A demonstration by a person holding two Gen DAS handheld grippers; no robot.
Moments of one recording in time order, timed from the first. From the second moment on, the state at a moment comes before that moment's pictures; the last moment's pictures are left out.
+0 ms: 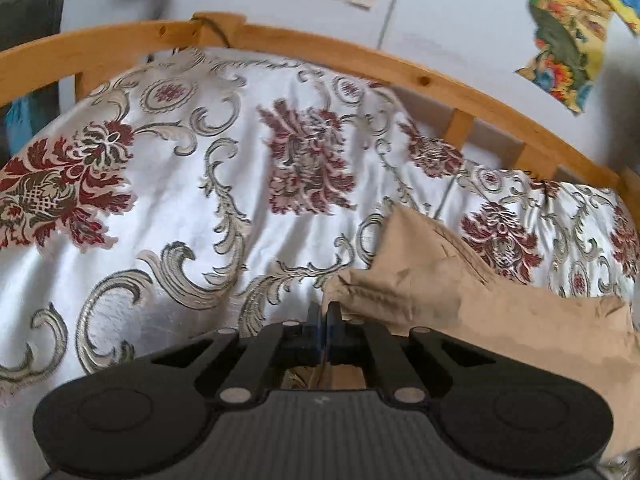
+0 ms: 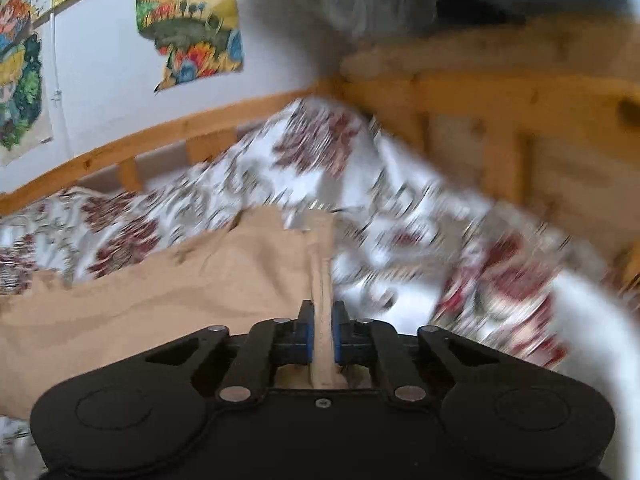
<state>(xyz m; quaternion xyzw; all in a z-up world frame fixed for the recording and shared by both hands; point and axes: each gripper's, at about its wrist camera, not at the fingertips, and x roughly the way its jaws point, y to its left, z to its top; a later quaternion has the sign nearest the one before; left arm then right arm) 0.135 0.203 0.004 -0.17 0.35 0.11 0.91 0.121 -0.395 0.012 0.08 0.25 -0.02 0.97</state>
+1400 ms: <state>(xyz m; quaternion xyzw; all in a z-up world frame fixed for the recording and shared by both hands) 0.095 0.163 0.031 -0.06 0.29 0.05 0.95 0.115 -0.340 0.019 -0.04 0.26 0.00 0.96</state>
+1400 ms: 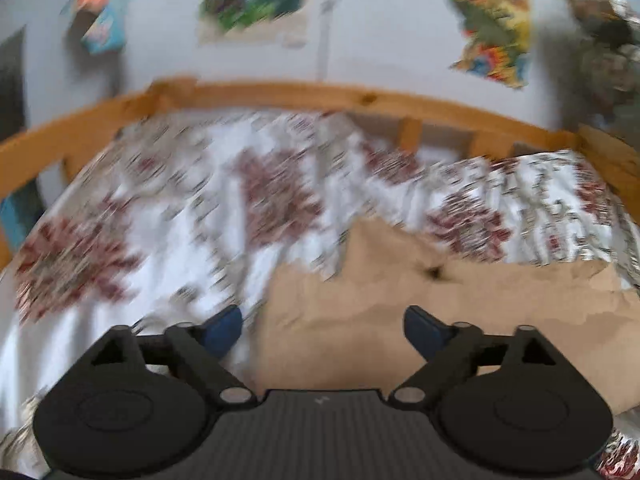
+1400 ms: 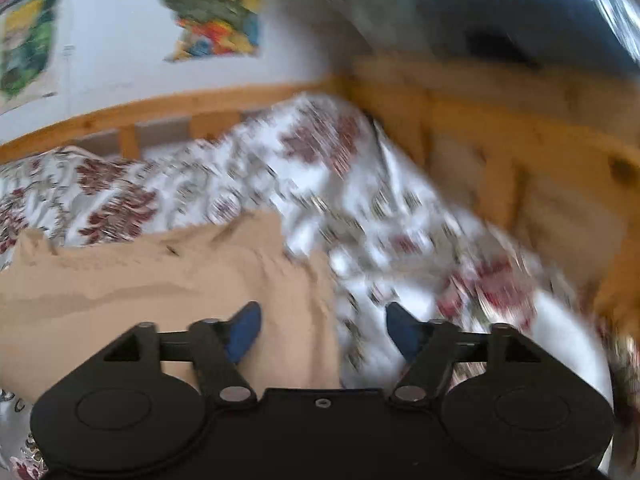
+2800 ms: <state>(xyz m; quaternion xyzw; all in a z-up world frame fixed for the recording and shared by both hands) 0.161 0.084 -0.077 -0.03 0.33 0.01 0.94 0.181 -0.300 -0.070 -0.03 0.34 -0.08 0.94</state>
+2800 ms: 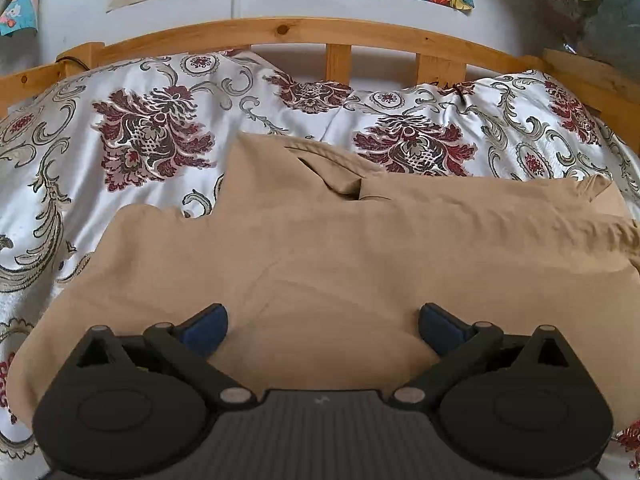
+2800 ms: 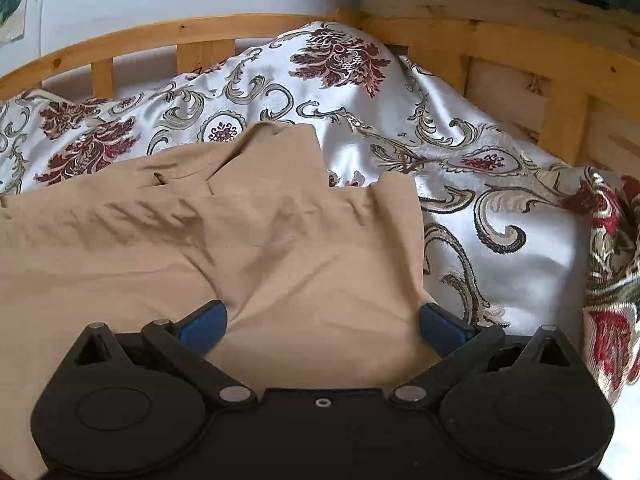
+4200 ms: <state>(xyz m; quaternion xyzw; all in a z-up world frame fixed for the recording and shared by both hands) 0.110 0.122 0.008 -0.14 0.32 0.06 0.94 0.141 -0.192 -0.066 -0.12 0.25 0.17 0.94</state>
